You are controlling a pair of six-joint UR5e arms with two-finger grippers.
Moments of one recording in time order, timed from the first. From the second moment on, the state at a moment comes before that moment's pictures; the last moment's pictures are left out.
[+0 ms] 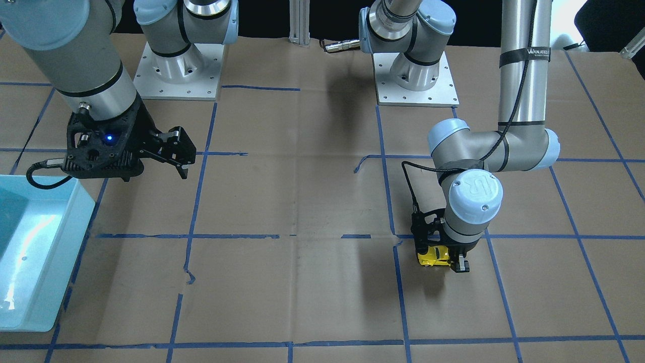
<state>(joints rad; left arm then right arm) -1.48 -2.06 -1.77 -0.88 1.83 1.68 1.59 -1.42 1.51 -1.70 -1.55 -0.04</state>
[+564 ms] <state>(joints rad) -1.44 -2.07 -1.77 -0.88 1.87 1.73 1.59 -1.42 1.51 -1.70 -1.55 -0.04</state>
